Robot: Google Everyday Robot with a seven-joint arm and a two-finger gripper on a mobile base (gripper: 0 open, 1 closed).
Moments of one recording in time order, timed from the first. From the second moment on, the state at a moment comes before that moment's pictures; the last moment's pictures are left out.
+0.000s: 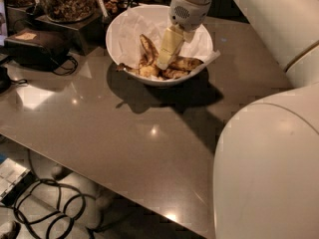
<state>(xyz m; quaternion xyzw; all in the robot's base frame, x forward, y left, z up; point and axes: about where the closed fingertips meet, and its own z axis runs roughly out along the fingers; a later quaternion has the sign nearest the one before) 0.658 -0.062 0.921 -0.49 0.86 0.06 0.12</state>
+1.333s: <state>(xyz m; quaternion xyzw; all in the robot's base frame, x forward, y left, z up) 0.664 -0.064 0.903 -0.48 0.87 0.04 0.09</state>
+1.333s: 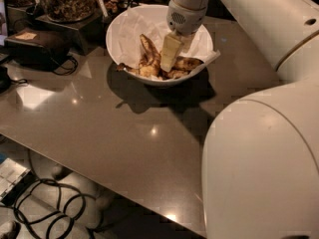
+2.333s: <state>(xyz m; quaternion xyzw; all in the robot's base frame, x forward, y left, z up) 0.679 -0.068 0.880 -0.47 0.88 0.04 0.07</state>
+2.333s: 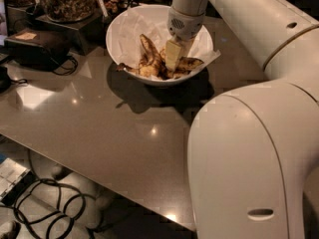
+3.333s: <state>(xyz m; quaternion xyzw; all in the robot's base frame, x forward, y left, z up) 0.675 -0.068 0.882 -0.48 0.87 0.02 0.08</state>
